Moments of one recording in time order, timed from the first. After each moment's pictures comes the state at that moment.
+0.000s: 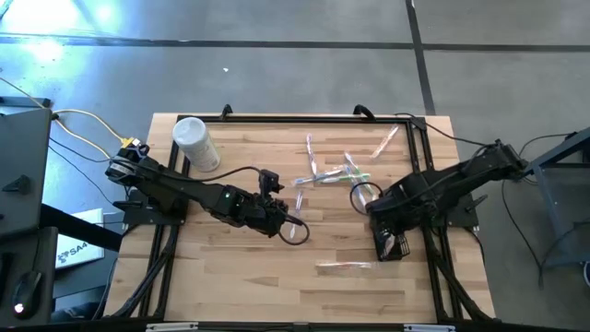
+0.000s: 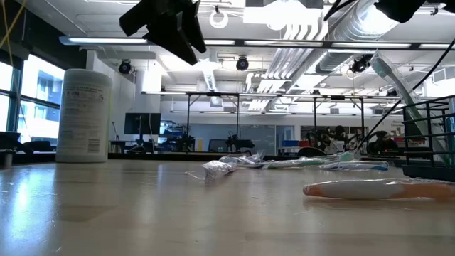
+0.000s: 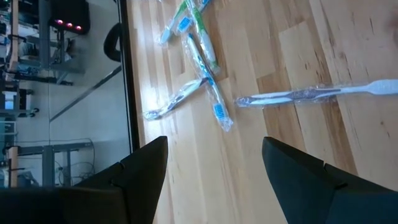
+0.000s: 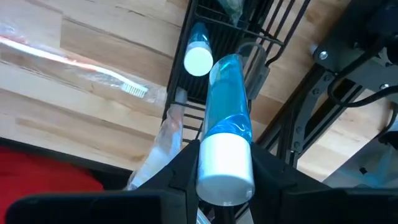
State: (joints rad) left arm -0.31 1.59 1.35 -0.77 -0.74 0.22; right arm 0.36 1.35 1.26 -1.50 -0.25 1.51
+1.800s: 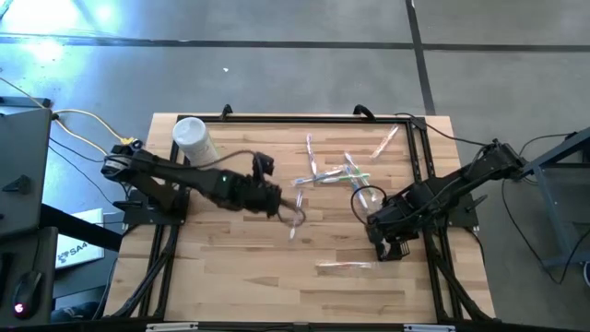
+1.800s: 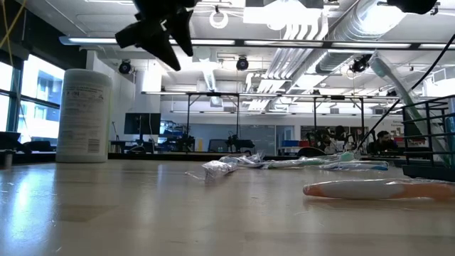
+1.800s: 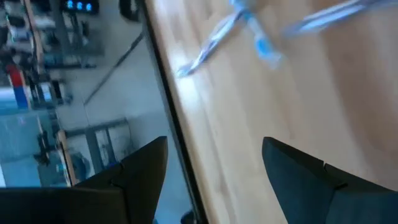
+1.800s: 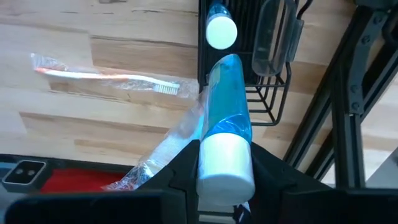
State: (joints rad) left arm -0.20 1.53 1.35 -0.92 -0.82 0.39; right arm 0.45 1.35 1.26 -1.36 -0.24 1.91
